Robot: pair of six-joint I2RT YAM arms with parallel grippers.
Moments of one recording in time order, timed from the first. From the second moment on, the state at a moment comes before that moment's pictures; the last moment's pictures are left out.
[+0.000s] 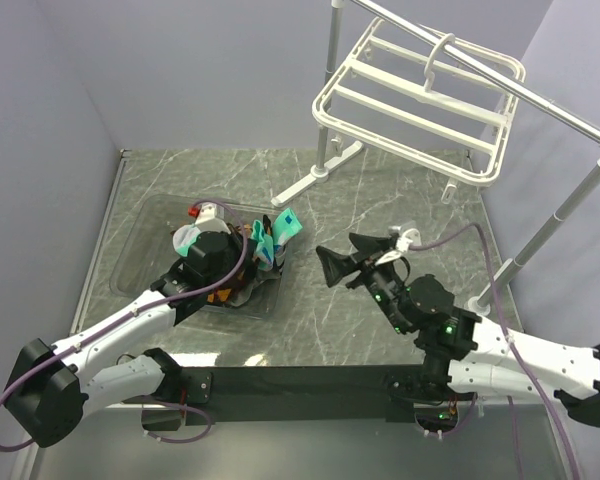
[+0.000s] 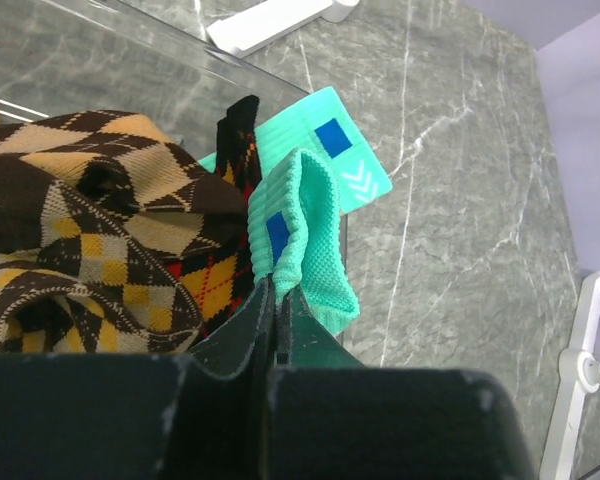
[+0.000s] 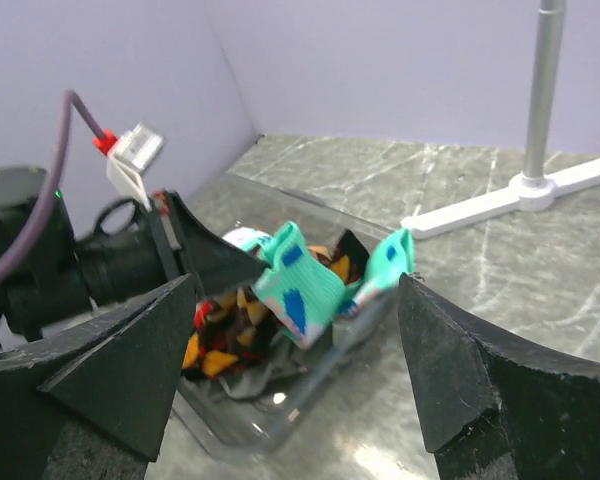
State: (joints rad) left arm -0.66 1.03 0.60 0.06 -0.30 -0.75; right arm 1.18 0.69 0.62 0.22 0.63 0.22
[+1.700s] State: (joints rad) left arm -0.65 1.28 1.05 0.56 0.33 -0.31; right arm 1.39 0.69 1.08 -0.32 1.08 0.18
